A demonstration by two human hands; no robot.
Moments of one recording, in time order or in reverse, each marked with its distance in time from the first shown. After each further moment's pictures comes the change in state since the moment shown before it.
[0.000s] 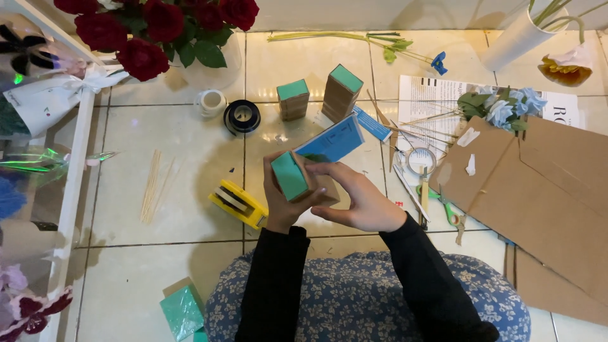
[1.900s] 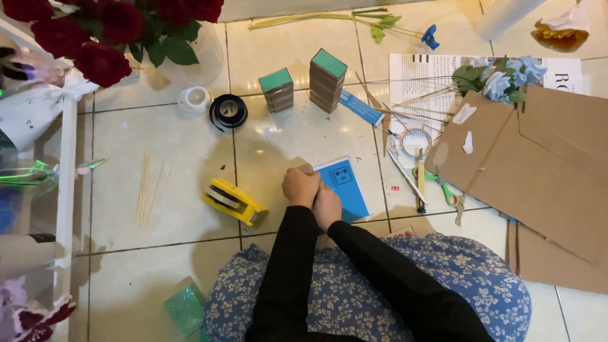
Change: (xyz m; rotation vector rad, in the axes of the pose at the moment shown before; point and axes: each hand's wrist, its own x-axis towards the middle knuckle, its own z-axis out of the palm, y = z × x) left_hand -0.040 -0.165 0.027 1.080 -0.068 -1.005; right_hand -0.033 0.248 0.157 -0.322 0.235 0.759
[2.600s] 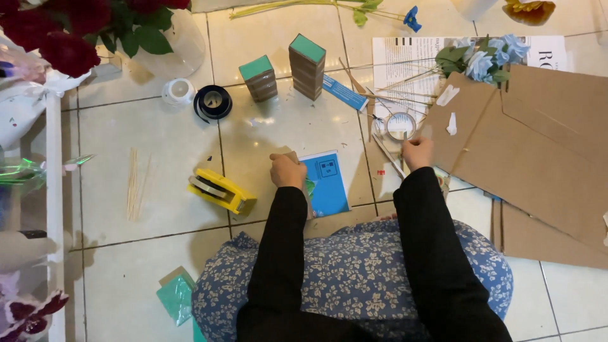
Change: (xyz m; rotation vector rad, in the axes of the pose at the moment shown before) left_hand 0.007 -0.002 0.022 0.156 0.060 0.037; right_hand 0.098 0.279 -0.170 0.354 0.483 0.434
